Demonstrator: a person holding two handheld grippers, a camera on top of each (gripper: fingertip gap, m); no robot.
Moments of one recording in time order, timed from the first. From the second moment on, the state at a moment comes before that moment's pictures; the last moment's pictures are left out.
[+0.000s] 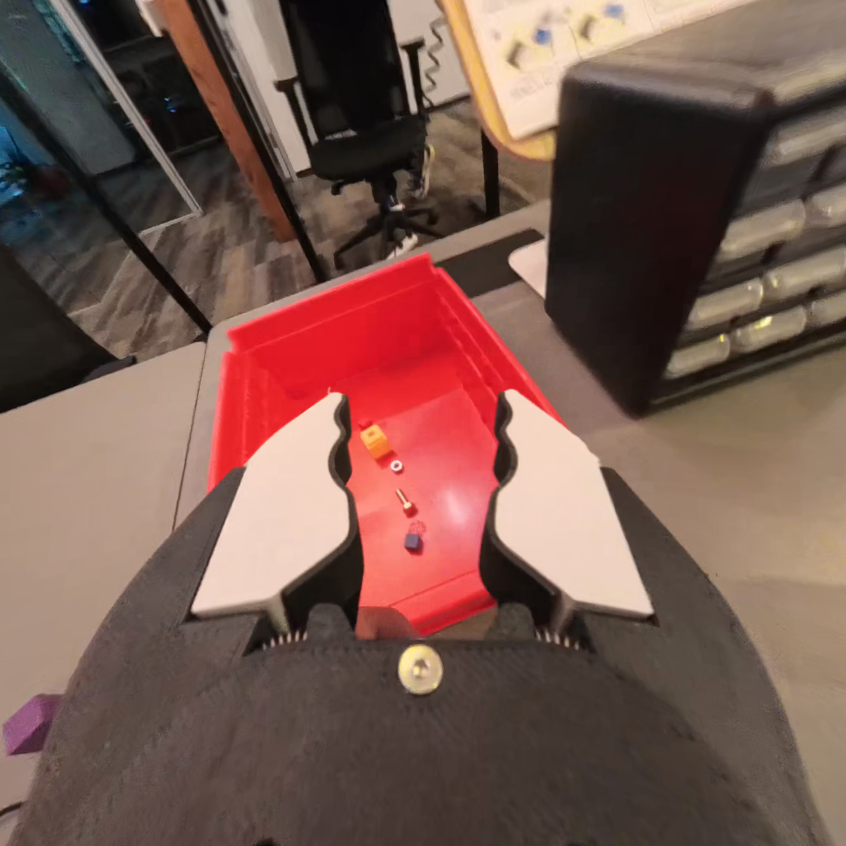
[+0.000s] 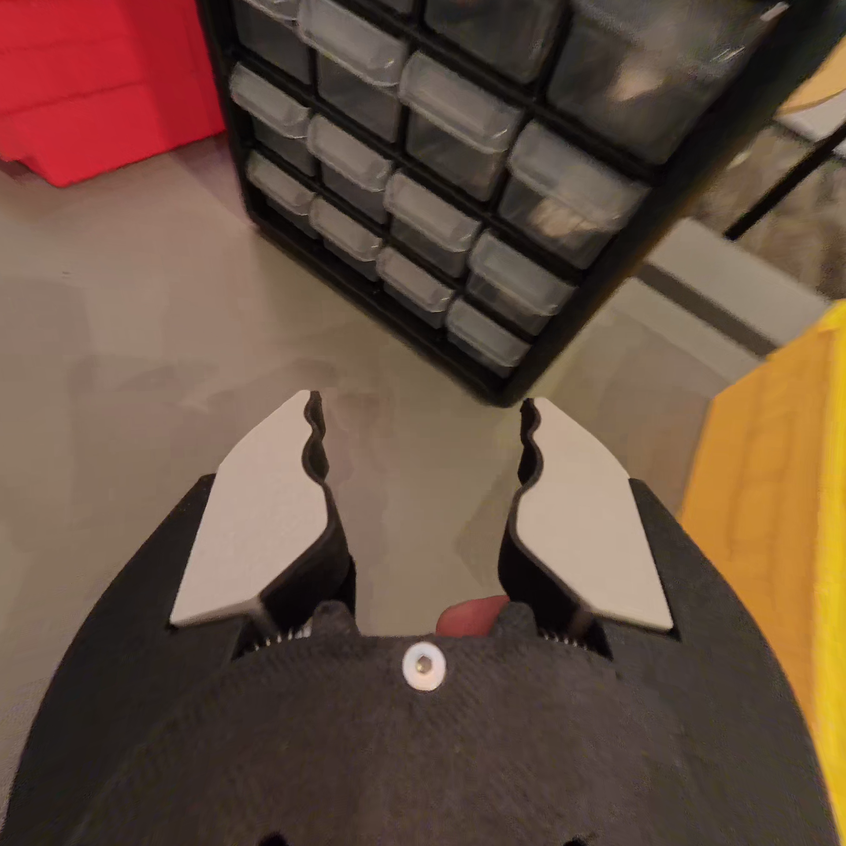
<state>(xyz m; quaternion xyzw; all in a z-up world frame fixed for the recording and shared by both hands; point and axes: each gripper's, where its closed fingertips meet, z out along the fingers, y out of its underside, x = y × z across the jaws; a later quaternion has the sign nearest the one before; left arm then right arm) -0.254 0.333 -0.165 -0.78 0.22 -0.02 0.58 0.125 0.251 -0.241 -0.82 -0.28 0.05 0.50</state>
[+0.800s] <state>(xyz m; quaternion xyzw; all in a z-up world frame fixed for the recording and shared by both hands) -0.400 0.344 -0.261 -0.87 0.08 0.09 0.47 0.304 0.249 -0.271 -0.89 -0.12 -0.12 0.43</state>
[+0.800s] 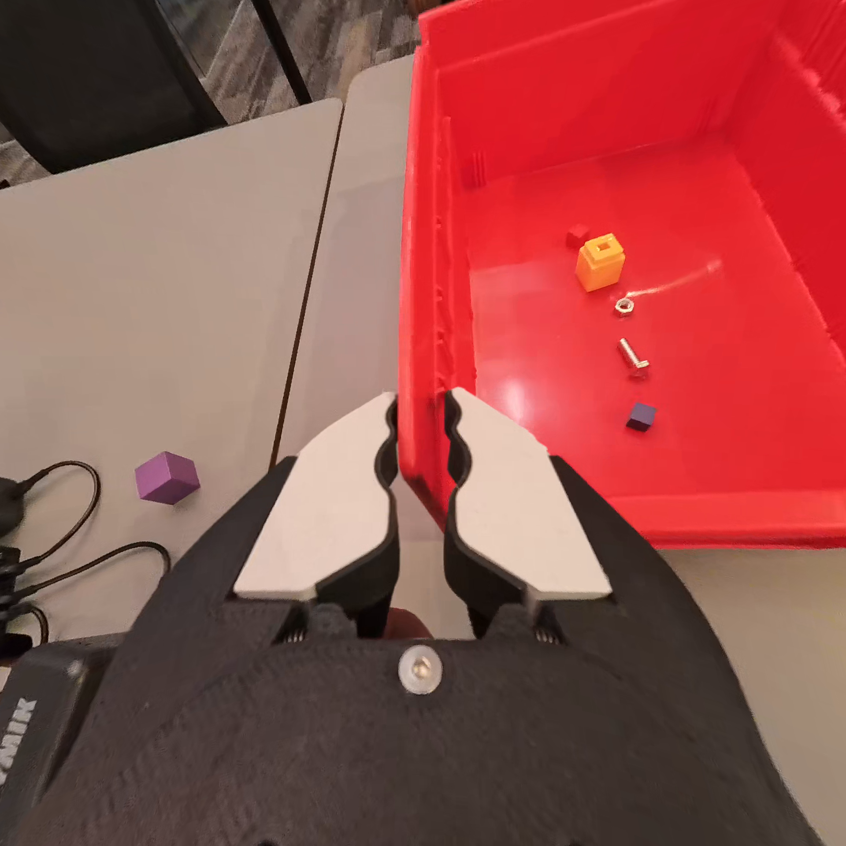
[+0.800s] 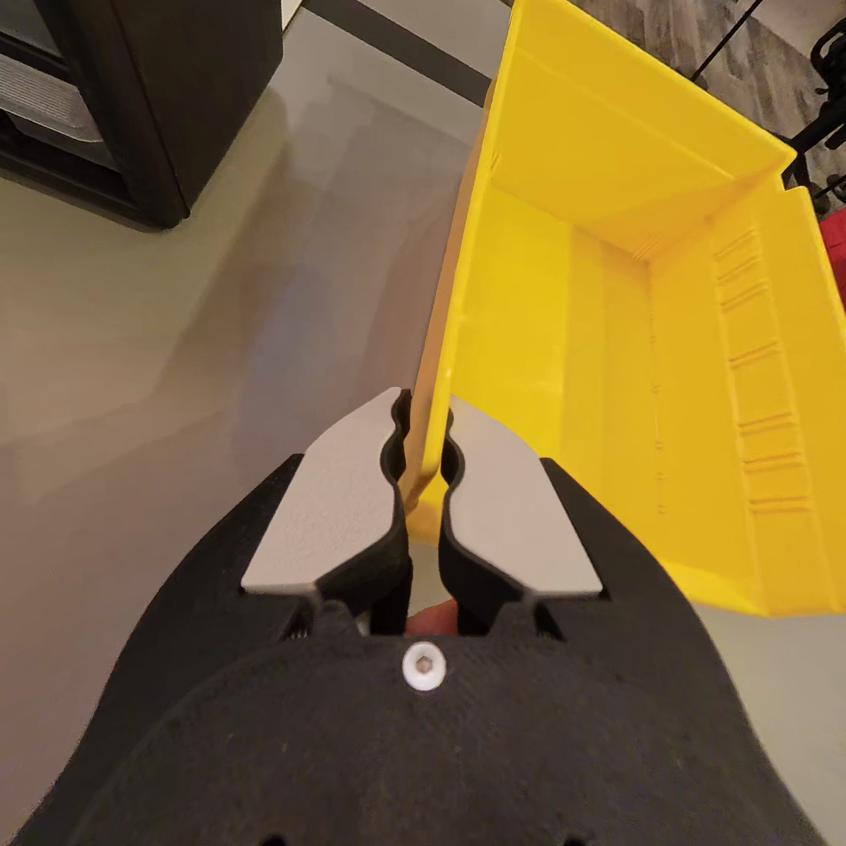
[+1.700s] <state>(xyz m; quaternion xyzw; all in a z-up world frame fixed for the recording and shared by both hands) -0.170 0.294 -0.179 -0.78 0.26 -0.06 0.57 0.147 0.237 -0.244 -0.83 -0.28 0.01 0.48</state>
